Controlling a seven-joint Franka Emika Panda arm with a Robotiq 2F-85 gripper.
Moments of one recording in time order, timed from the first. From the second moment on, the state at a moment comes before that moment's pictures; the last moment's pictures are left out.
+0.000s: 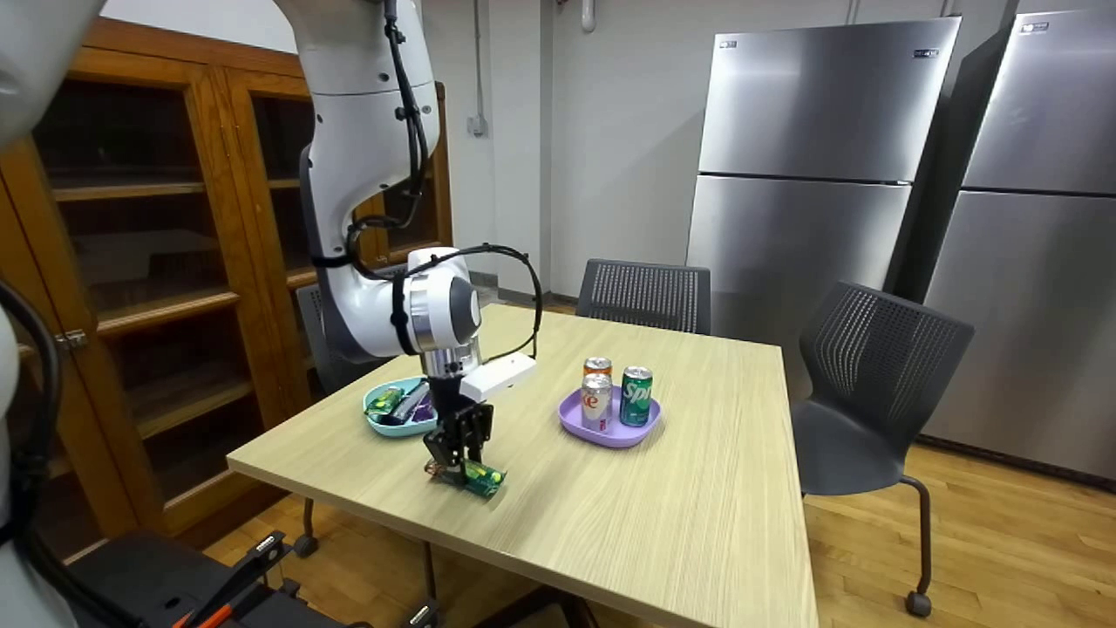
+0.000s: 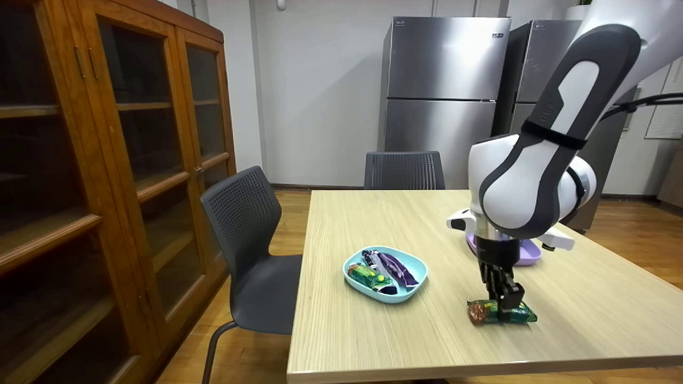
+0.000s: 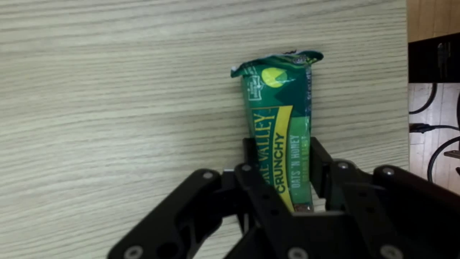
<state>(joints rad) 0.03 0.62 0.02 -2.25 -0.48 2.72 -1.03</state>
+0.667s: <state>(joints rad) 0.07 0.46 0.03 -2.29 -0.48 2.67 -0.88</state>
